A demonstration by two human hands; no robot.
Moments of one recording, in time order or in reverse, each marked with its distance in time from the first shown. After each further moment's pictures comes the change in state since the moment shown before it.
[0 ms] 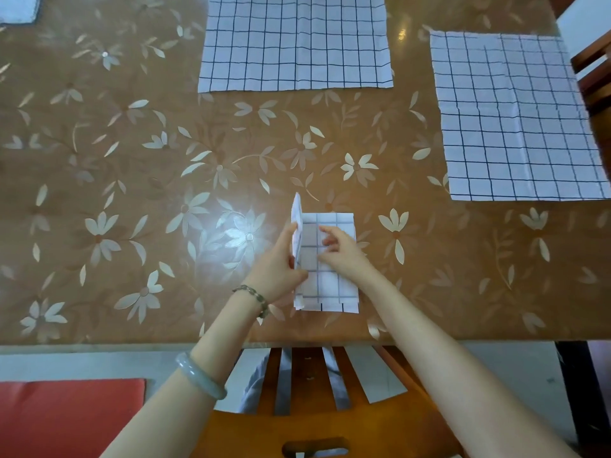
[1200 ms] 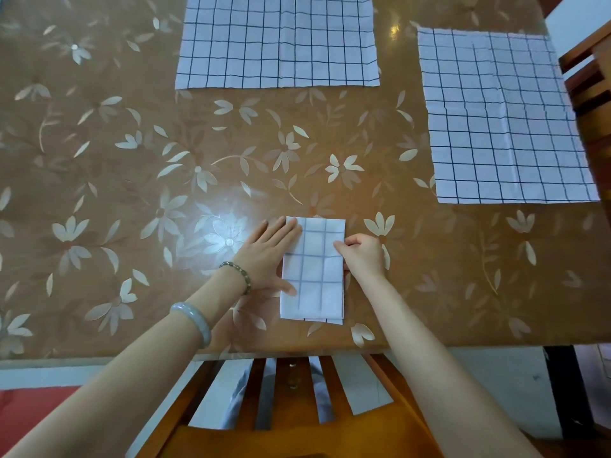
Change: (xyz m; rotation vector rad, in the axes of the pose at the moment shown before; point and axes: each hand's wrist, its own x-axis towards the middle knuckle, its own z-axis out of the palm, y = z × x) left_hand 0.082 -0.053 0.016 0.915 -0.061 0.415; right_hand 0.009 0.024 -0.034 0.063 0.471 0.187
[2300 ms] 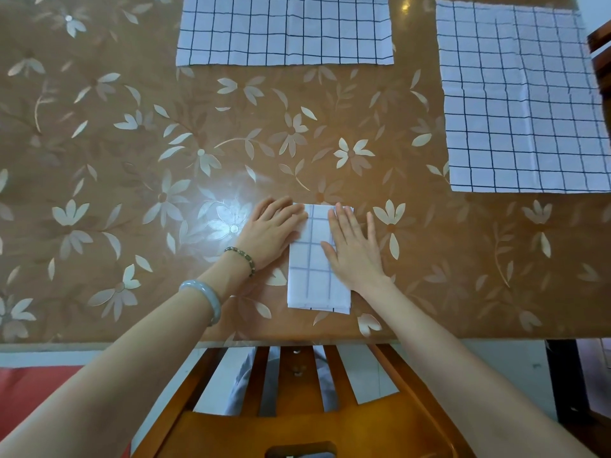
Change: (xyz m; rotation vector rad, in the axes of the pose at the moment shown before) left_hand 0.014 -0.010 0.012 0.020 0.437 0.049; right_hand 0.007 0.038 0.023 -1.085 -0.013 -0.758
